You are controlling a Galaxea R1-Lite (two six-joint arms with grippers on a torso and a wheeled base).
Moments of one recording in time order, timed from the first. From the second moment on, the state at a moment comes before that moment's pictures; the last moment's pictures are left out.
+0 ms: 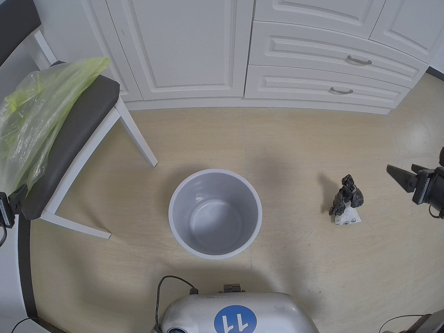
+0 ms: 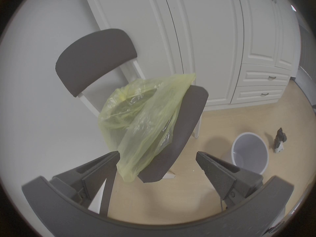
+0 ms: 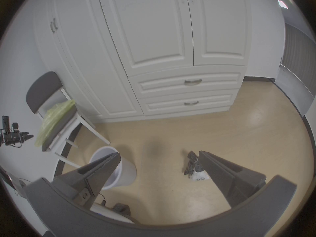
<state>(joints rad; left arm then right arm) 0.12 0.87 -0.58 -0.09 0.17 0.12 0.13 1.11 -0.55 -0.40 0.03 0.10</state>
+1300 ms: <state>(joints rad) 0.40 0.99 -0.34 -0.53 -0.05 0.28 0.58 1.11 -0.45 -0.52 -0.41 -0.02</state>
